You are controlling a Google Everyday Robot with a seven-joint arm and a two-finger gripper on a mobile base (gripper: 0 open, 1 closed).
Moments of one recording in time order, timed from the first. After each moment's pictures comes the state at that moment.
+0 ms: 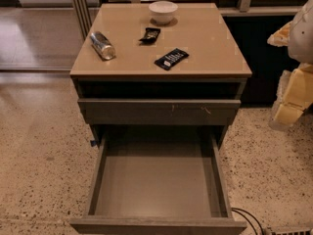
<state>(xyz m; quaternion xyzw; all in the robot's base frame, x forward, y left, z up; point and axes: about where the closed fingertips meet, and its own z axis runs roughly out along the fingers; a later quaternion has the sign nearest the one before) 0.438 -0.217 0.976 -0.60 0.78 -0.03 0.16</state>
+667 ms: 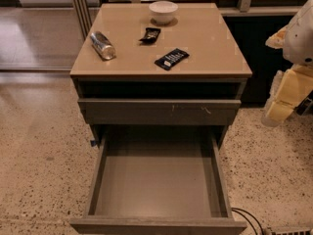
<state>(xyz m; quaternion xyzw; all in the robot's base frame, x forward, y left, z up) 0.454 -0.221 0.964 -0.59 0.79 -0.03 0.17</state>
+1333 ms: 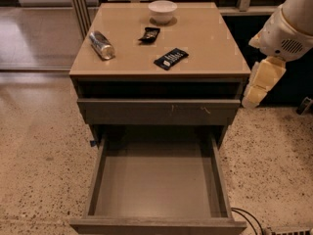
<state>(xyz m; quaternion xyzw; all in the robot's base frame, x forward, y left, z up) 0.525 -0.225 0.928 -0.58 0.80 0.00 0.17</state>
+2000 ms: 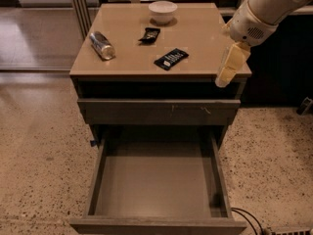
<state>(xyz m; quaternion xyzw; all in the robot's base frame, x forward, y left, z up) 0.614 -0.180 0.915 -0.62 0.75 0.05 0.22</state>
